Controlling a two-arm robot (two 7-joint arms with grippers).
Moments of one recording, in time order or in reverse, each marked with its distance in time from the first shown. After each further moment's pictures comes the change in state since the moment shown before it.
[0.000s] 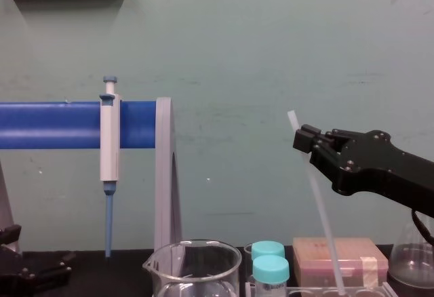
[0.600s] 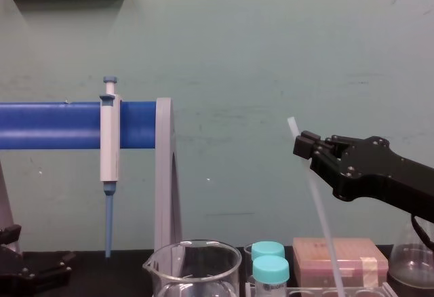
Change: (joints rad) left arm 0.000 0.000 0.000 0.000 0.000 0.000 0.000; right arm 0.022 0.001 -0.014 0.045 0.025 -0.012 0.030
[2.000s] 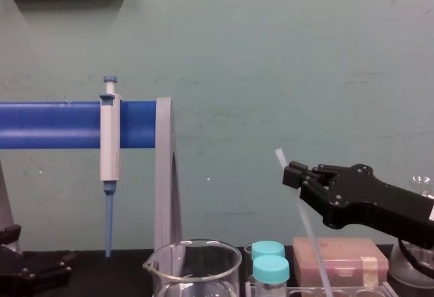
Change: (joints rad) left arm 0.000 0.000 0.000 0.000 0.000 0.000 0.000; right arm 0.071 -0.025 -0.041 0.148 0.012 -0.009 0.065
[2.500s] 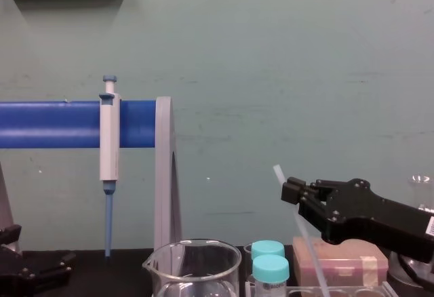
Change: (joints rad) left arm 0.000 0.000 0.000 0.000 0.000 0.000 0.000; right arm 0.011 -0.008 -0.012 0.045 -0.015 -0.001 0.002
